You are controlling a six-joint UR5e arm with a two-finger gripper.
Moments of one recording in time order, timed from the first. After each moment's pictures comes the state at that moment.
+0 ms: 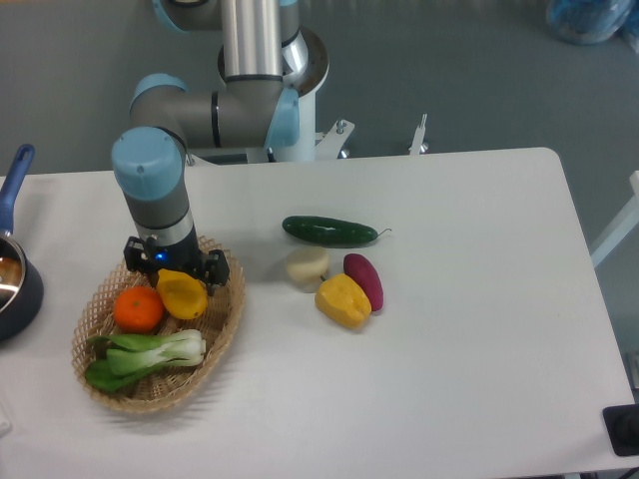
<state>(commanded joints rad) 2.04 -1.89 -1.92 -0.81 1.56 0.15</state>
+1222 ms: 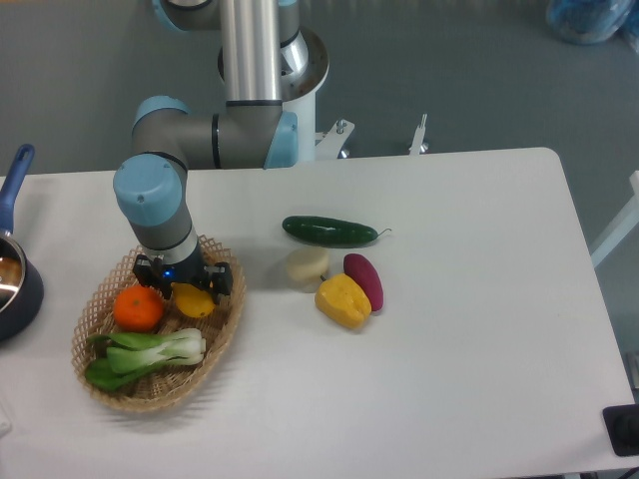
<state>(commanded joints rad) 2.03 -1.93 -1.90 -0.81 1.58 0.16</state>
